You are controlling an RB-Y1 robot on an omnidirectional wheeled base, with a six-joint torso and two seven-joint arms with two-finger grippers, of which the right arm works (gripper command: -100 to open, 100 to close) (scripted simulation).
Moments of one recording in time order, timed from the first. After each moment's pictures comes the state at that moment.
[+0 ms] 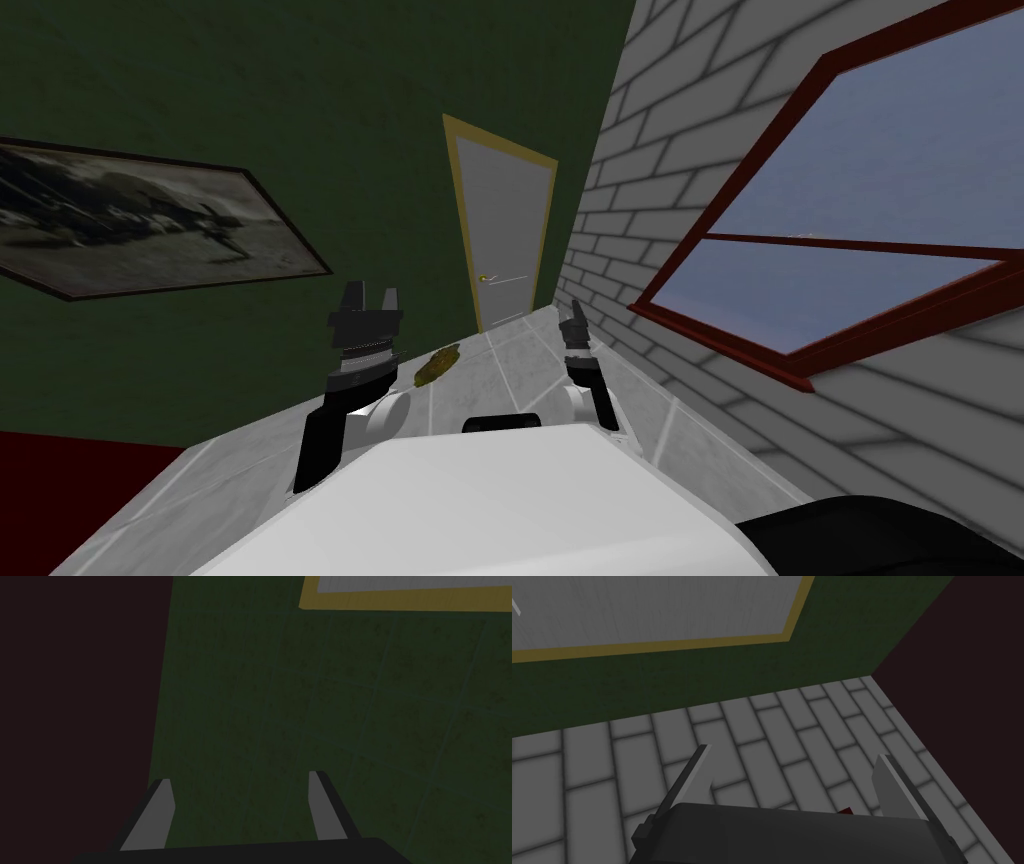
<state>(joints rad) 0.42 -0.04 0.07 -2.12 0.02 -0.40 -0.04</state>
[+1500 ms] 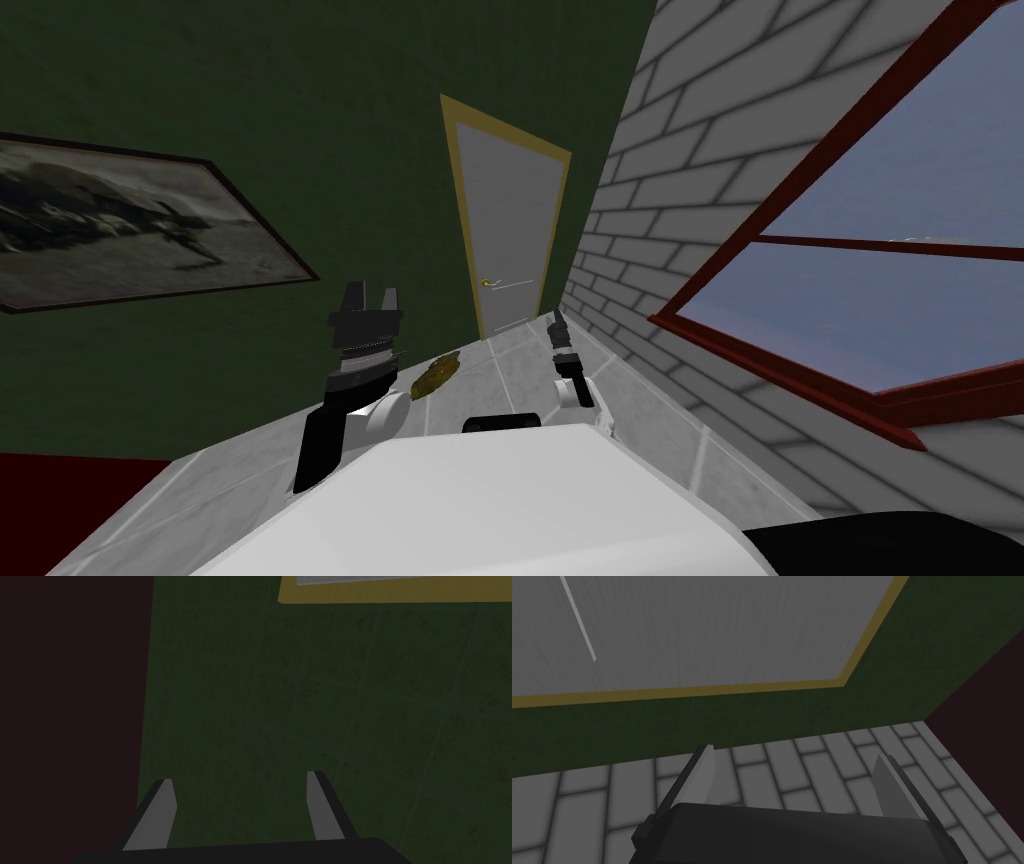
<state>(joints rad) 0.26 -0.08 0.07 -1.79 0.07 -0.46 -0.08</state>
